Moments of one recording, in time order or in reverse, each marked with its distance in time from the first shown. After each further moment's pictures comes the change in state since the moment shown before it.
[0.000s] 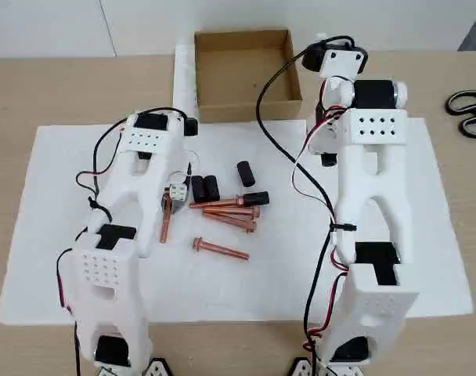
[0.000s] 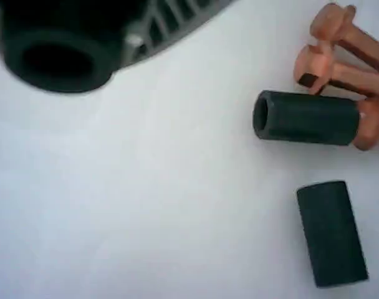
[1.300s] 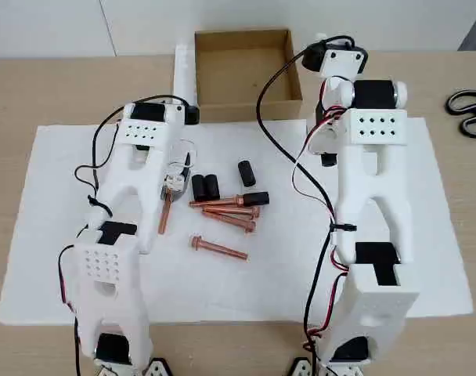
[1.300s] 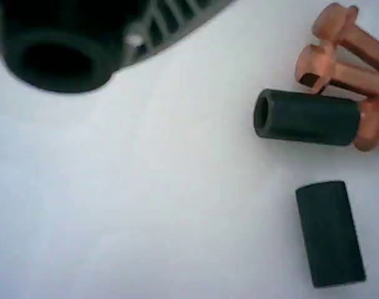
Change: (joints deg) left arm -0.6 -0.7 -6.9 4.7 -3.3; right arm 0.0 0.0 0.0 0.0 0.0
